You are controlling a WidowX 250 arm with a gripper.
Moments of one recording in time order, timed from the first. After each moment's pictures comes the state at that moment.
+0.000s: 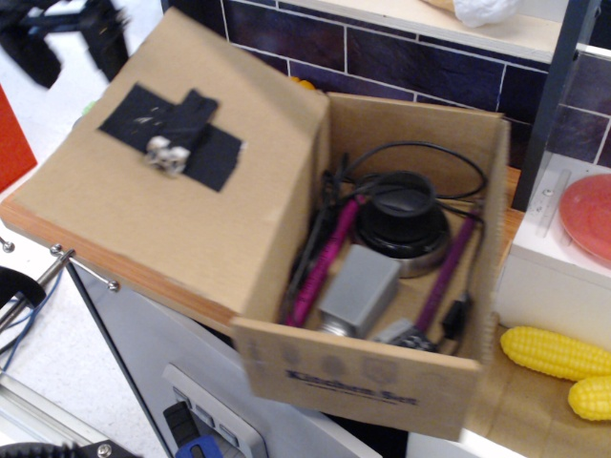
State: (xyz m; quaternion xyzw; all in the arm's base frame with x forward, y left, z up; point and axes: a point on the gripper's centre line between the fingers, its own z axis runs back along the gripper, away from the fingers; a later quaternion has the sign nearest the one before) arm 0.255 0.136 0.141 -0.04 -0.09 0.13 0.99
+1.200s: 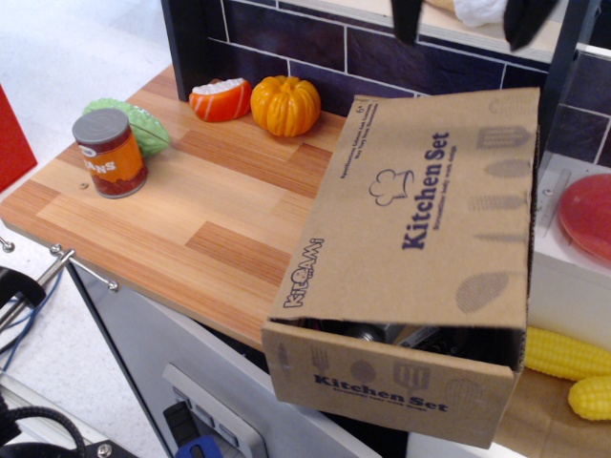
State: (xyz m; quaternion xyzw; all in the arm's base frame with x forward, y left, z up) arm 0.309 -0.065 0.186 0.04 -0.15 0.25 0.96
